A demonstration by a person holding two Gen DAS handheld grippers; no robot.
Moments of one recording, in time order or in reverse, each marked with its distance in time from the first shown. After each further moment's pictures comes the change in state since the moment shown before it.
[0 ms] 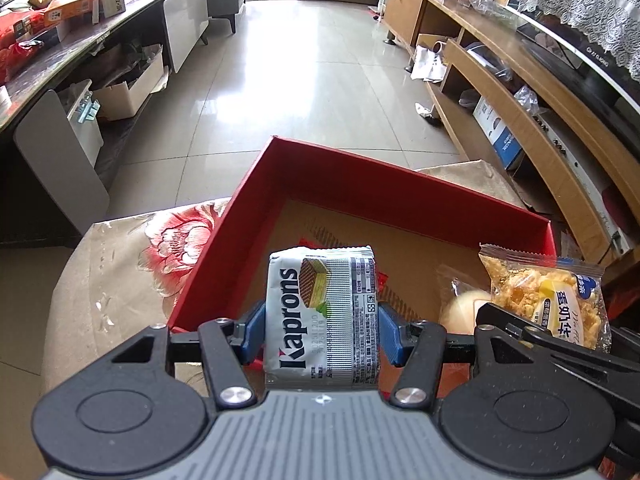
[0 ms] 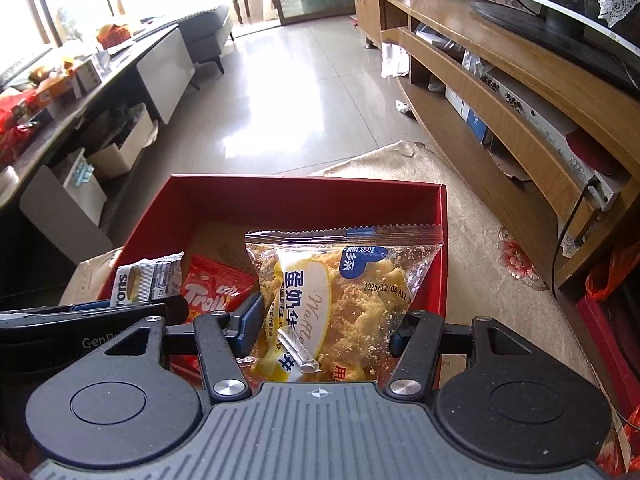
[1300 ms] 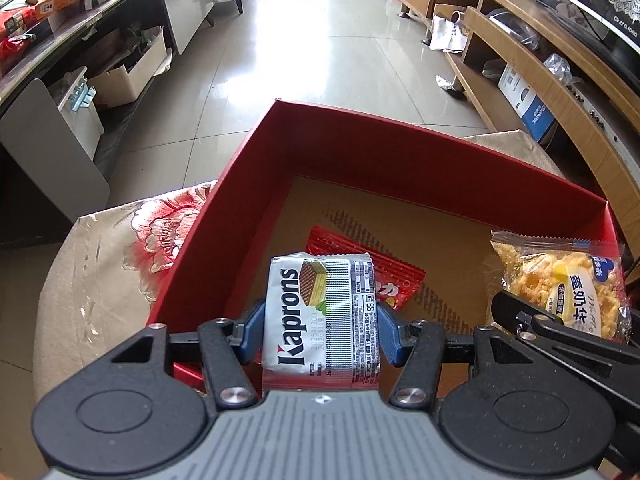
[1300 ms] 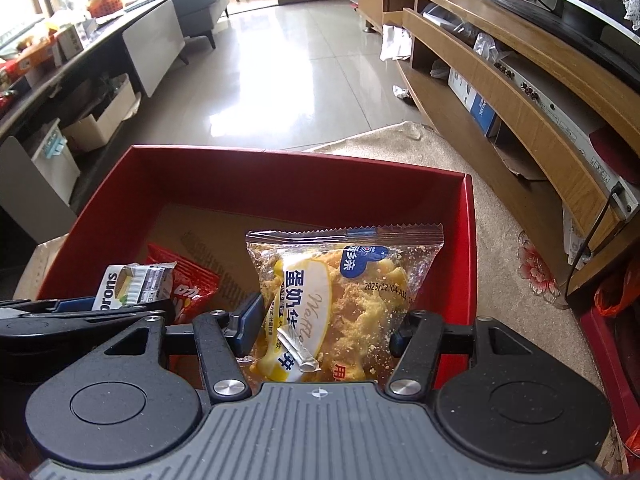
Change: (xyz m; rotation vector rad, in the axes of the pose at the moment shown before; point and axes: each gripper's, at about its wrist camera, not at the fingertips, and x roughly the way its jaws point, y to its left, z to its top) left arm 0.052 -0.005 0.004 0.025 0.065 0.071; right arm 0.044 0.010 0.002 -0.053 0.047 -0.055
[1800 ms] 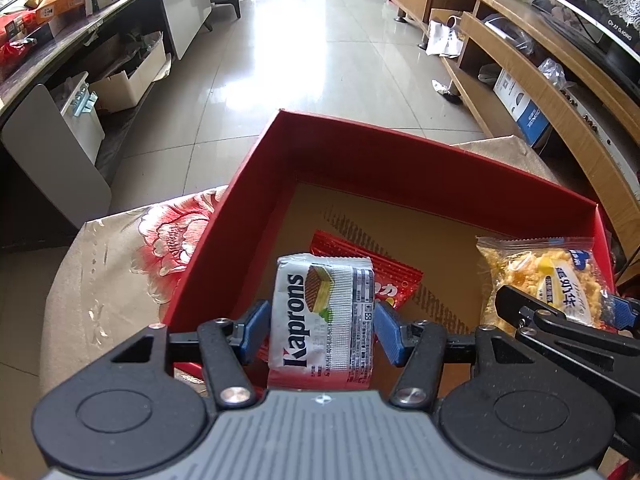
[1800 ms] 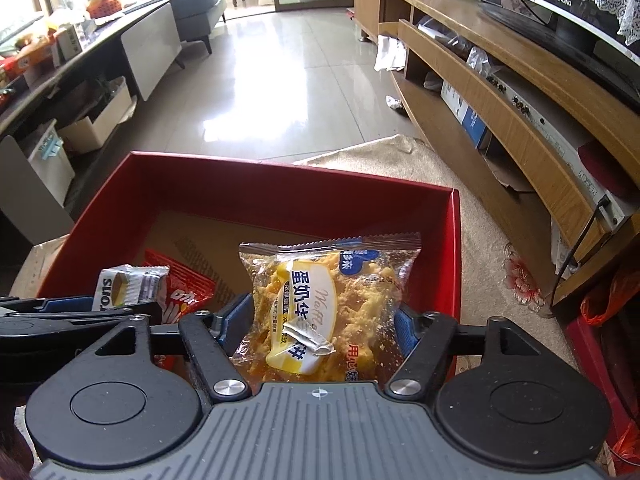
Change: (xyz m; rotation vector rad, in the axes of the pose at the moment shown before) left arm -0.013 0.005 -0.002 0.002 -0.015 -0.011; right arm -0.010 0.002 0.001 -0.018 -0.027 -0.033
